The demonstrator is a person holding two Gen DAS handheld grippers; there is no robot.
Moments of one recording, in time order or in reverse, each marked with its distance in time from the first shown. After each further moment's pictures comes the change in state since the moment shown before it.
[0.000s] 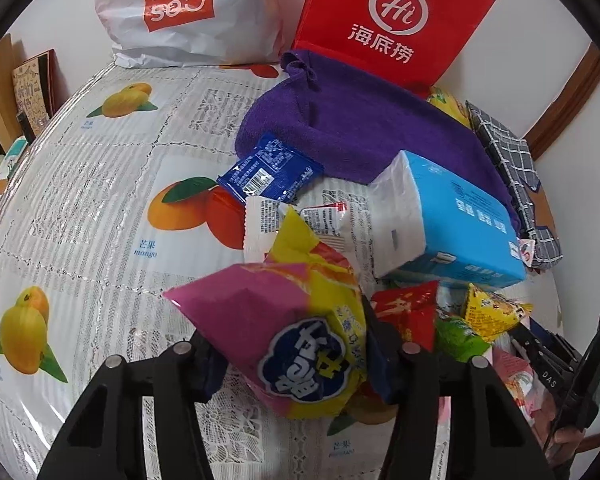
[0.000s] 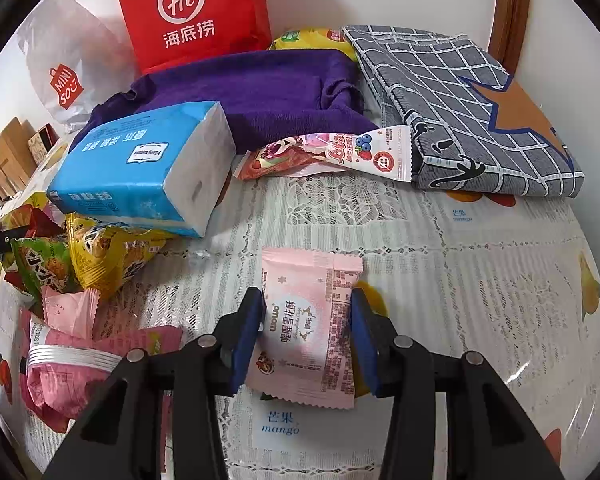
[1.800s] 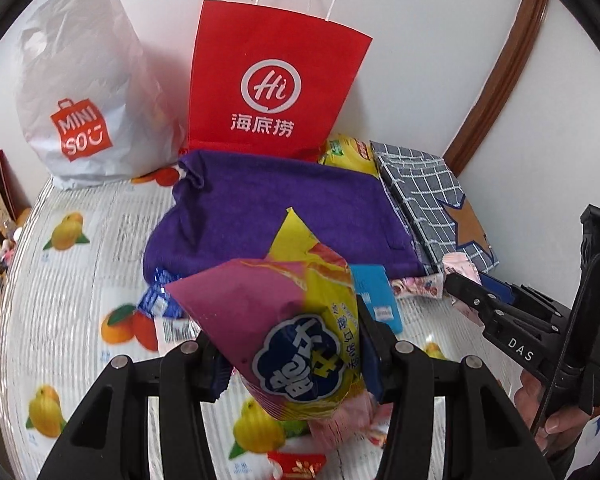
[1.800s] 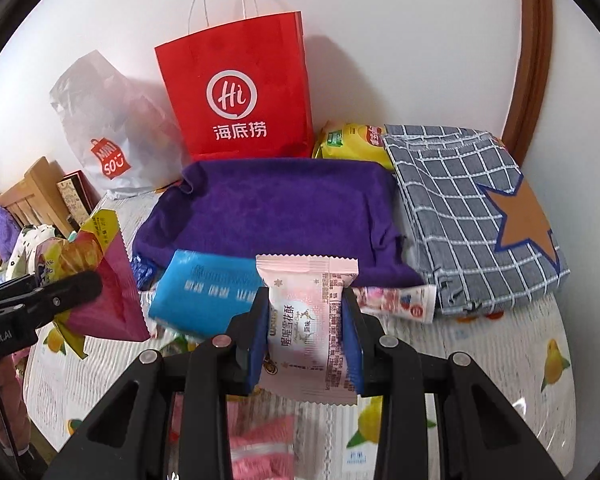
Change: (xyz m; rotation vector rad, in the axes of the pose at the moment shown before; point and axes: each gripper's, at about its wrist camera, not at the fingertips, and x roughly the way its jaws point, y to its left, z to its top) left arm -0.075 -0.098 0.061 0.189 -0.138 -0.127; right arm -0.081 0.048 0.108 -0.007 -0.115 0.045
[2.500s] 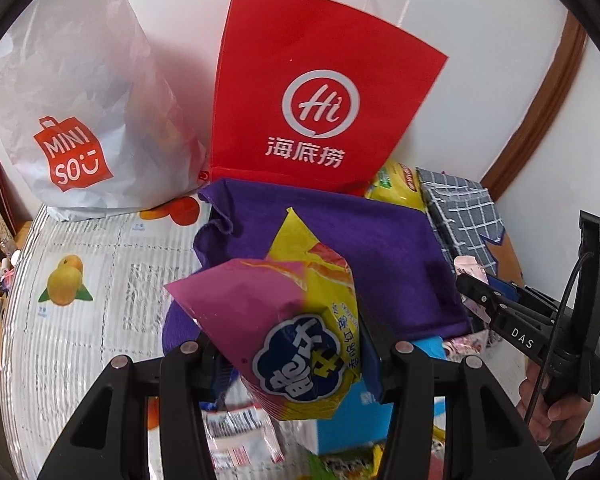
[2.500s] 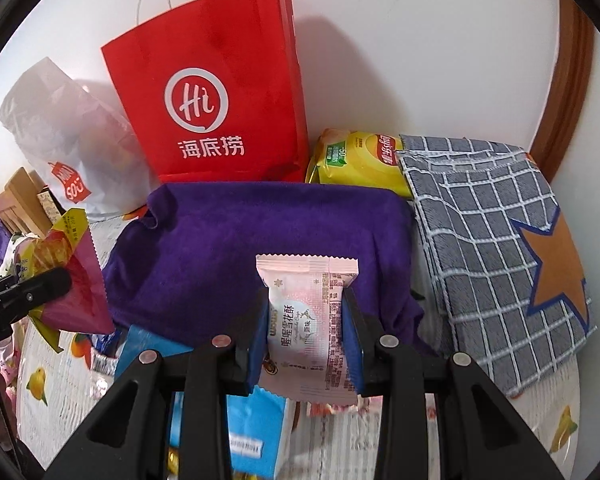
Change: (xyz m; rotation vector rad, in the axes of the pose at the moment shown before) left arm 0.065 0.050 0.057 -0.036 0.006 0.051; right arm 0.093 -0.008 0.068 -0.001 0.035 -0.005
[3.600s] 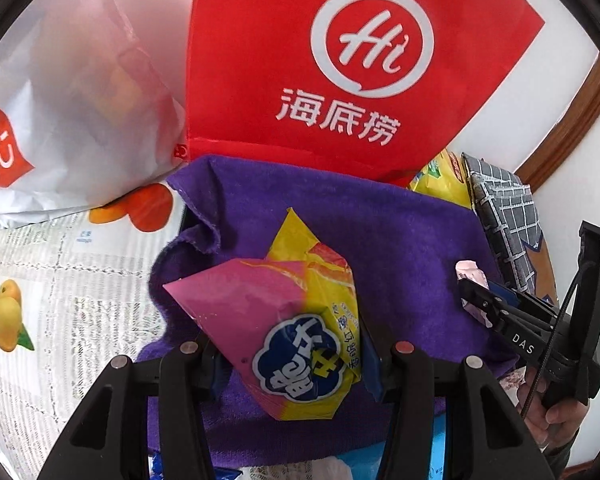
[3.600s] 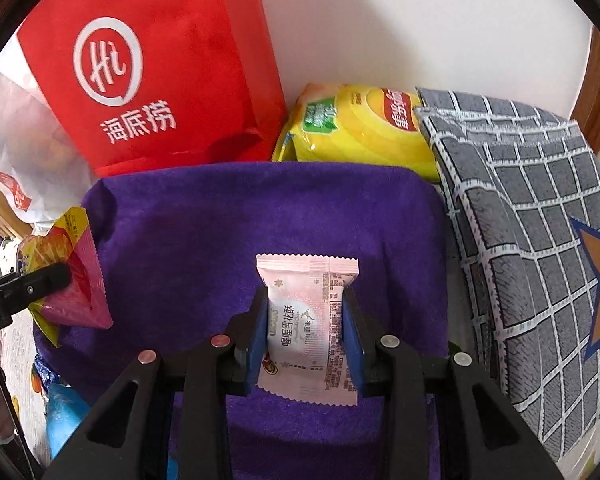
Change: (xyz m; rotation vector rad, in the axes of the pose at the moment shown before) left arm 0.110 0.018 0.031 -0.021 0.114 -0.011; right arm 0.107 -0.033 0.015 0.035 0.101 0.014
